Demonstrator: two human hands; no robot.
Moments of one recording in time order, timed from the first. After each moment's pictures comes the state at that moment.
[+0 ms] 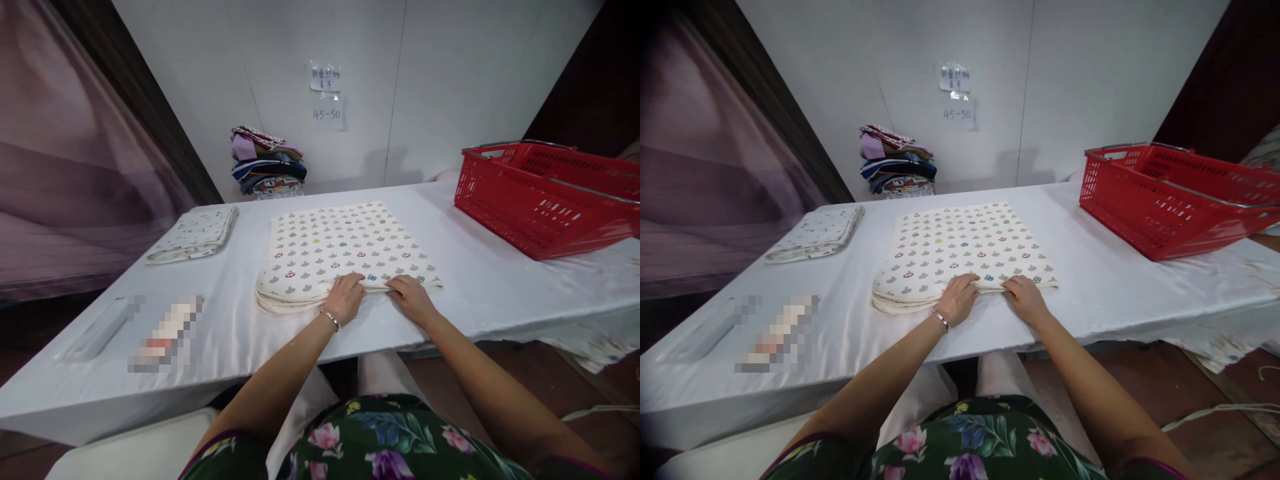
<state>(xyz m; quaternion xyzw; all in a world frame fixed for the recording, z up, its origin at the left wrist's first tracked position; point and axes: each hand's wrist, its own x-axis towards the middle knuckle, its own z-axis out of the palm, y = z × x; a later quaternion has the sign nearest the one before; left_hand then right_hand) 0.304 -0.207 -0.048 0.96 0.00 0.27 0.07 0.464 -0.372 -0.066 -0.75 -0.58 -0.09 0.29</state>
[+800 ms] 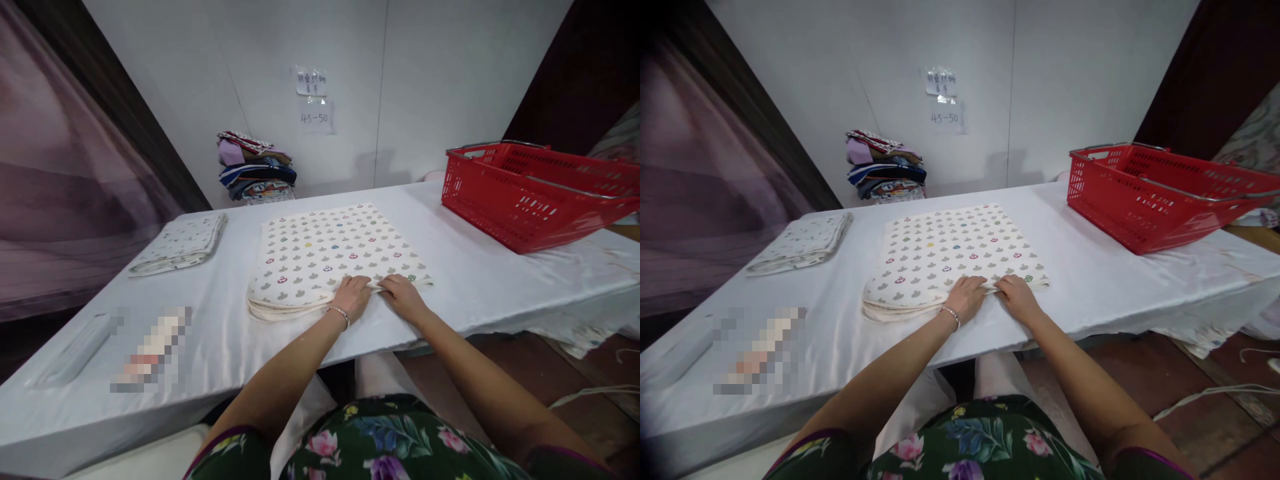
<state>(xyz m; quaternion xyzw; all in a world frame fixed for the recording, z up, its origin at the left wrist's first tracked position) 0.336 -0.223 -0.051 0.98 -0.03 0.20 0.03 0.462 -0.370 -0.065 -0.77 -0.58 -0.08 0.27</state>
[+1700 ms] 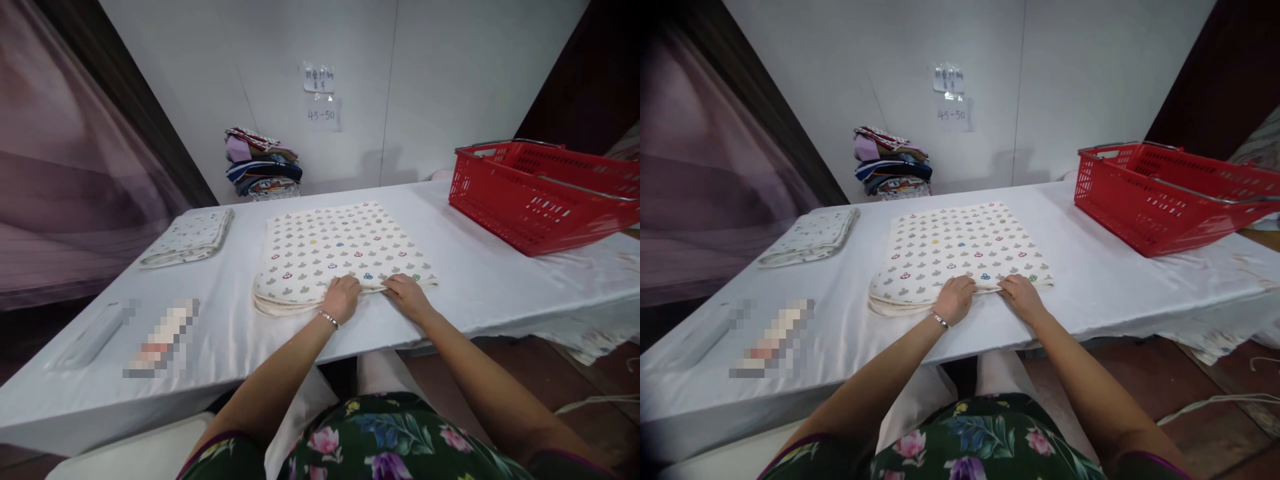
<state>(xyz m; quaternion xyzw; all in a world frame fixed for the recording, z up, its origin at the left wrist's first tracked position) 0.308 -0.207 -0.042 0.98 0.02 0.20 0.07 0.464 -0.371 -0.064 -0.75 -0.59 -0.08 0.27</state>
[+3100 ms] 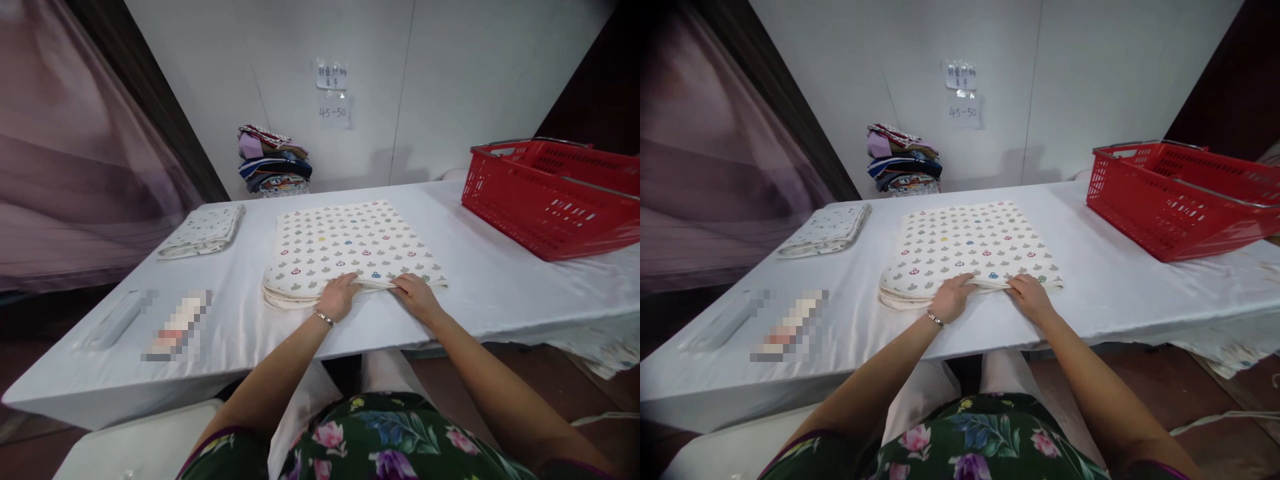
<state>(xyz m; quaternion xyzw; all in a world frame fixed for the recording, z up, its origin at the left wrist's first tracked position) 0.287 -0.190 -0.049 0.98 0.06 0.18 0.04 0.463 -0.372 -0.061 -0.76 -0.58 -0.06 0.30</state>
